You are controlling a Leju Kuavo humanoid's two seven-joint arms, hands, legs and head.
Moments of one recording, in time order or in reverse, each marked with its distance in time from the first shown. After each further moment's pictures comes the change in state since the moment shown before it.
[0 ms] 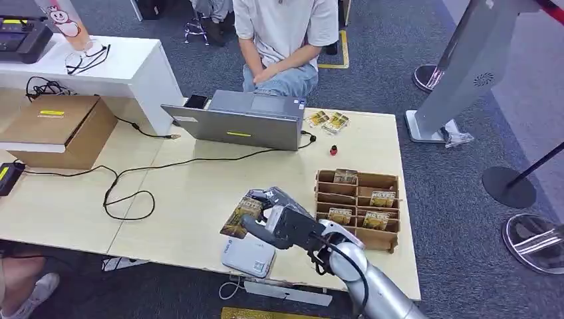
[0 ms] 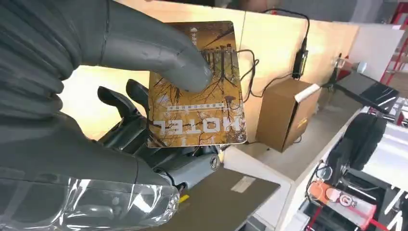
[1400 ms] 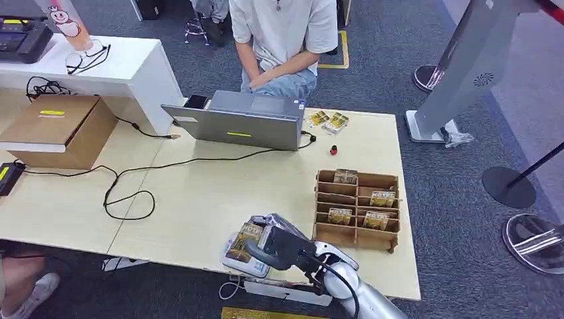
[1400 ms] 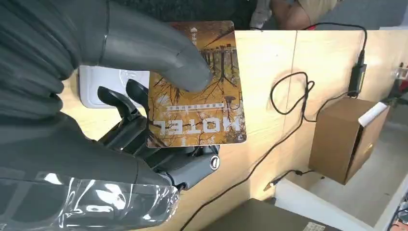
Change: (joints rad) left arm -0.007 -0.001 0.000 0.019 0.011 0.000 0.016; right arm 0.053 -0.011 0.056 0.117 0.020 -0.056 0.030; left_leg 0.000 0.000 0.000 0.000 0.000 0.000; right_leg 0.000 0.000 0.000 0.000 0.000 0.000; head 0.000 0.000
